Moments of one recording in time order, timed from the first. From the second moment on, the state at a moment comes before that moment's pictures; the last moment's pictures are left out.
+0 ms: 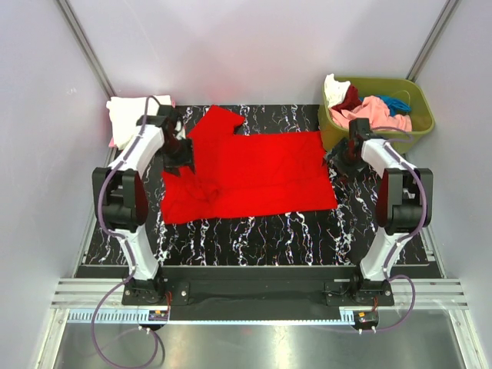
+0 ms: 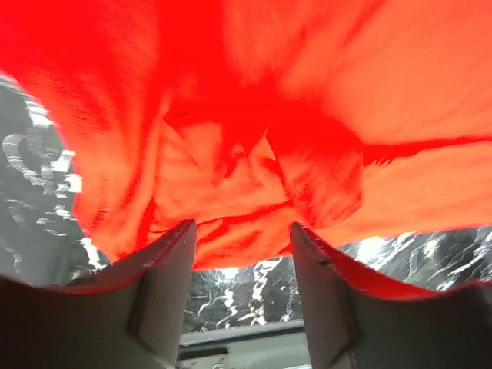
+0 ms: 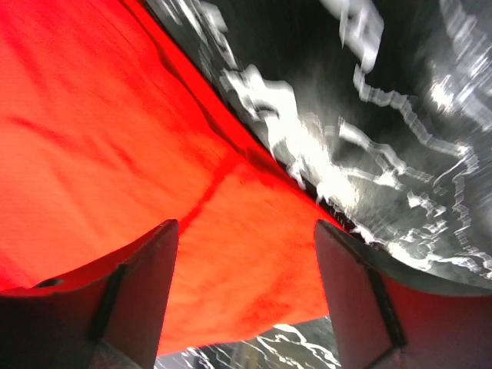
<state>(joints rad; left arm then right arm) -0.12 1.90 1.60 -1.05 0.16 -0.25 0.00 1.87 1.32 -0.64 -0.08 0.80</state>
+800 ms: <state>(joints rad) -0.25 1.43 0.98 -0.73 0.17 -0.48 0.35 1.54 0.95 -0.30 -0.34 0.77</state>
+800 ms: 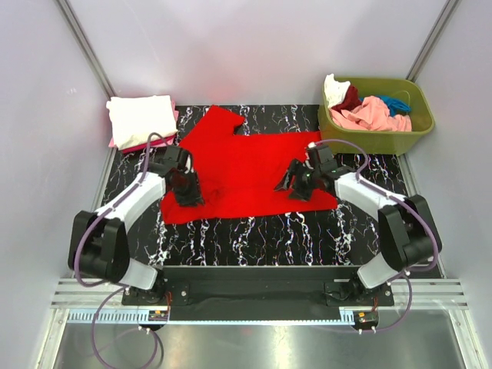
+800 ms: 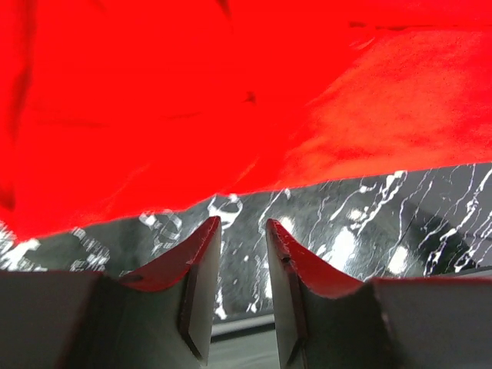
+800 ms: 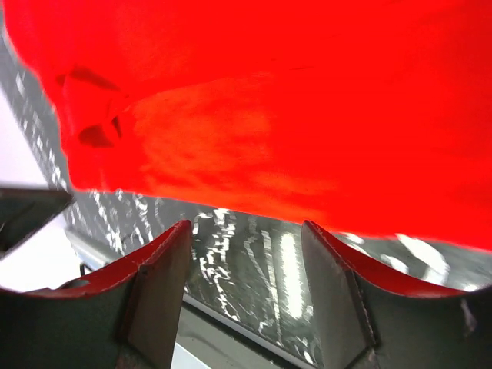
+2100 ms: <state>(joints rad) -0.20 1.92 1.88 -0.90 -0.03 -0.33 0.45 1.69 0.89 -0.07 -0.35 0.79</state>
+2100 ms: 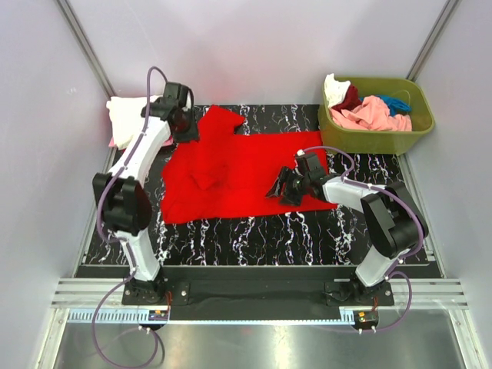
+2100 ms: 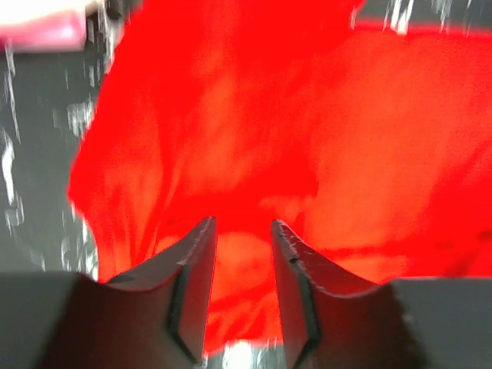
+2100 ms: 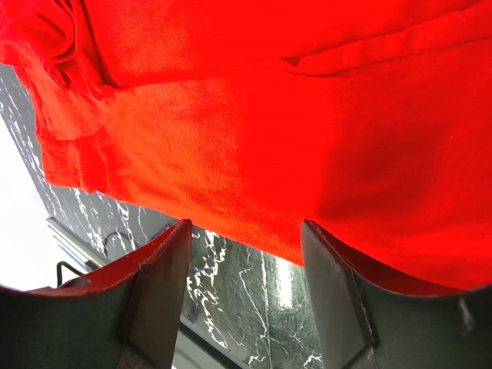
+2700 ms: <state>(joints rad) -0.42 1.82 1.26 -0.67 0.07 -0.44 0.45 1.69 0.89 -0.06 -0.35 0.79</state>
